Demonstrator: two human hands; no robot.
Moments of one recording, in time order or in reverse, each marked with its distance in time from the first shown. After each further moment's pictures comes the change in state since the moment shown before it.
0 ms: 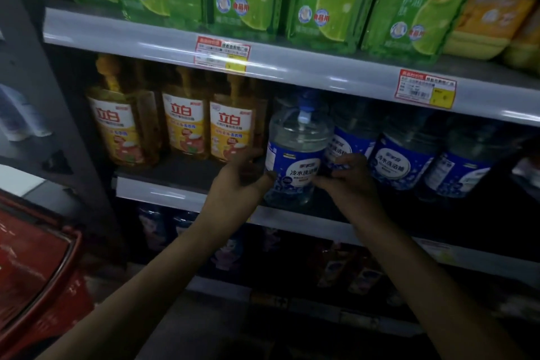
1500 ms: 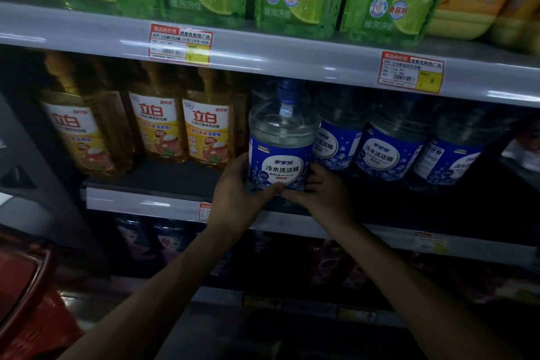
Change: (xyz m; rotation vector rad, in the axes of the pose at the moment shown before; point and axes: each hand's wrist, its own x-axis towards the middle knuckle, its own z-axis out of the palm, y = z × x) left_hand 0.032 -0.046 0.046 0.075 0.073 0.124; right_hand 0.026 0.059 0.021 -0.028 -0.015 -0.118
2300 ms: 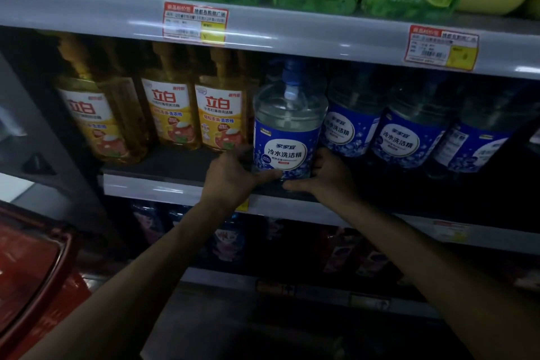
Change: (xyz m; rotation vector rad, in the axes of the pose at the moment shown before) left_hand 0.022 -0.016 -0.035 0.211 -0.105 -0.091; right_hand 0.020 0.010 0.016 -0.087 -0.078 0.037
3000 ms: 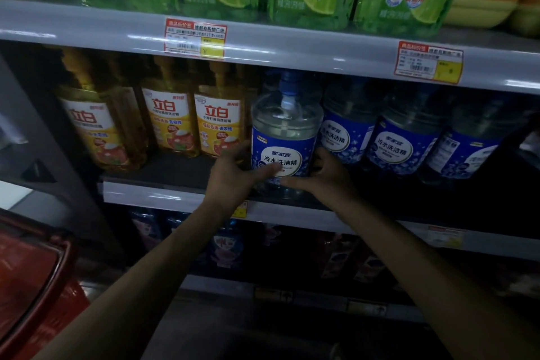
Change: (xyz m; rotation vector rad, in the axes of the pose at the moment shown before) left_hand 0.003 0.010 0.001 -0.282 0.023 0.025; right_hand -0.002 -0.019 -0.010 0.097 -0.038 -0.031
